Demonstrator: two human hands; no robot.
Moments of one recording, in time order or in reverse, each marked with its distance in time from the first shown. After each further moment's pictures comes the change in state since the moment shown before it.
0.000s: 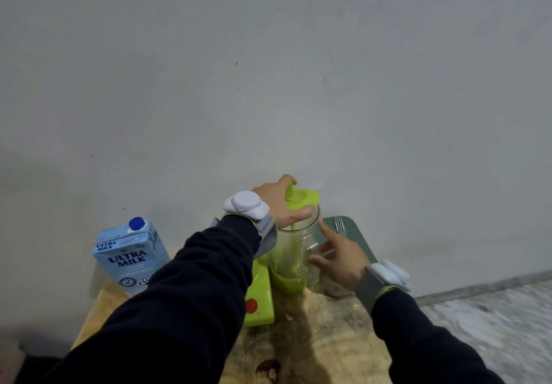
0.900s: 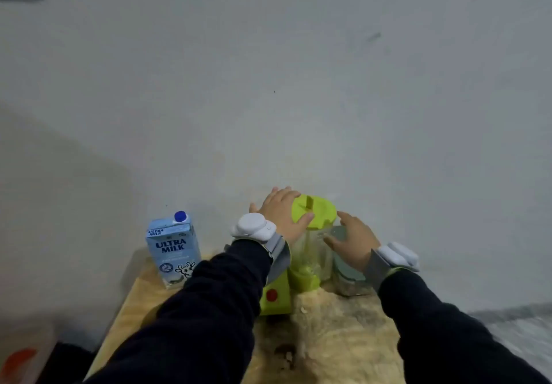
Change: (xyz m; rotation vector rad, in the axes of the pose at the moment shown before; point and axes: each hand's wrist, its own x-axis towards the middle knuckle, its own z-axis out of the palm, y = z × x) left_hand -0.085 -0.009 -0.018 -0.043 0.169 0.020; right_hand -0.035 -0.047 -0.017 -0.179 0.176 -0.056
